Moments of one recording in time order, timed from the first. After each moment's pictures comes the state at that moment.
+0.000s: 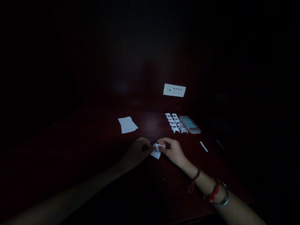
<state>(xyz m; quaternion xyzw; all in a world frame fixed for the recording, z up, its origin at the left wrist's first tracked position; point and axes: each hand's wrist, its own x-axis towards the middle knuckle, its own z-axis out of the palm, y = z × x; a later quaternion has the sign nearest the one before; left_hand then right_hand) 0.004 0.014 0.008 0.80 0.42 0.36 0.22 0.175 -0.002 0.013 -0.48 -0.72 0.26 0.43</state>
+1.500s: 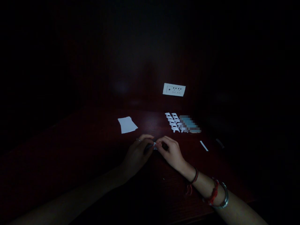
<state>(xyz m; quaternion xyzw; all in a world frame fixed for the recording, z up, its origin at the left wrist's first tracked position) 0.011 -0.003 0.016 0.82 0.37 0.44 0.05 0.165 -0.017 0.032 -0.43 -0.78 0.12 0.44</state>
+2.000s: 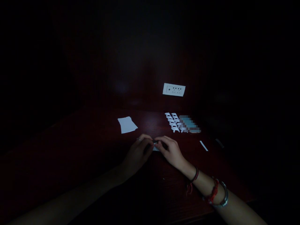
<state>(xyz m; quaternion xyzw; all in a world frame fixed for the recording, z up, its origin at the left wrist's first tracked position) 0.010 -0.001 0.016 0.83 0.35 0.43 0.08 0.168 -0.013 0.031 -0.42 -0.79 0.14 0.43</state>
